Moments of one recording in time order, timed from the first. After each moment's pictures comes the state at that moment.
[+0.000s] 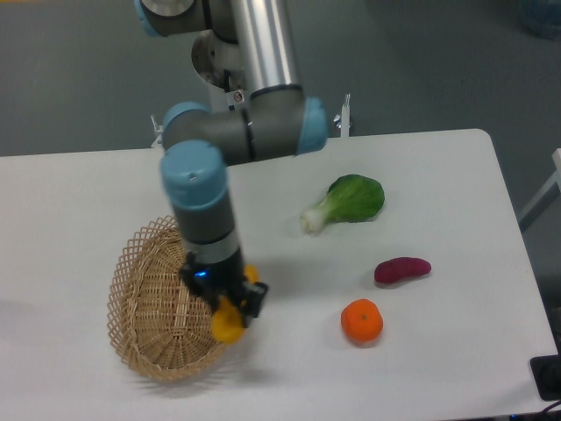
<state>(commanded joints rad) 2.33 -1.92 -1.61 -0.87 1.56 0.84</state>
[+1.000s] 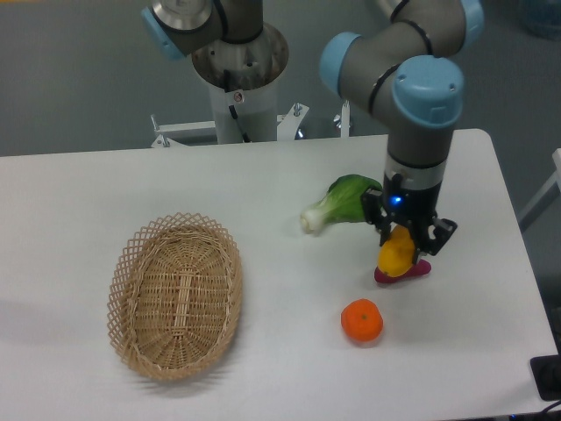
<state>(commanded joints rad) 2.67 -1.90 -1.53 -1.06 1.49 1.37</state>
